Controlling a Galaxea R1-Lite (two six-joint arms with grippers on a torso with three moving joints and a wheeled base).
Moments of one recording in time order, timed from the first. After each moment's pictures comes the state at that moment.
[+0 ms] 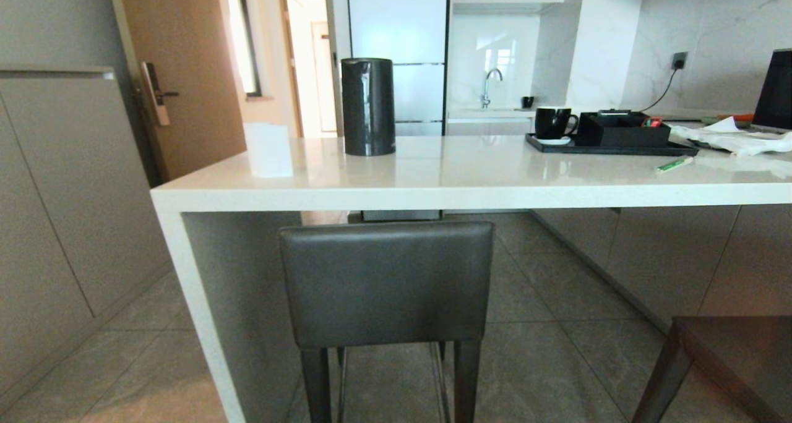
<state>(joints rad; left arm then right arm) 0.00 0.00 -0.06 0.14 0.02 -0.01 -0.01 0.00 0.00 0.00 0.00 0.00</state>
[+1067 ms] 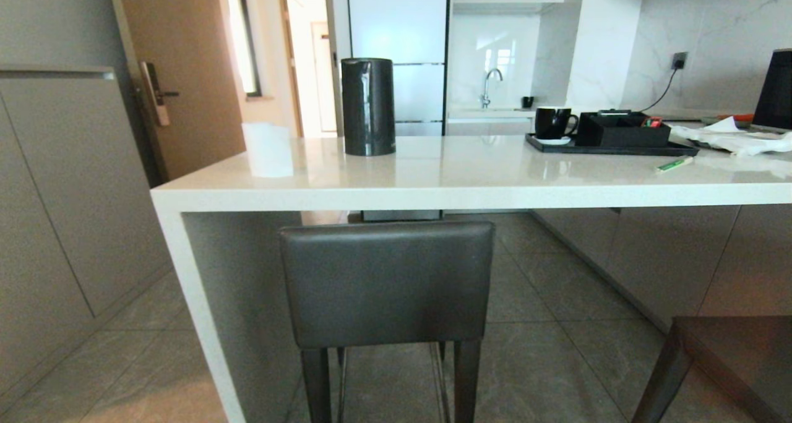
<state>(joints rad) 0.00 0.00 -0.06 0.14 0.02 -0.02 -0.01 0.00 0.00 0.00 0.00 0.00</state>
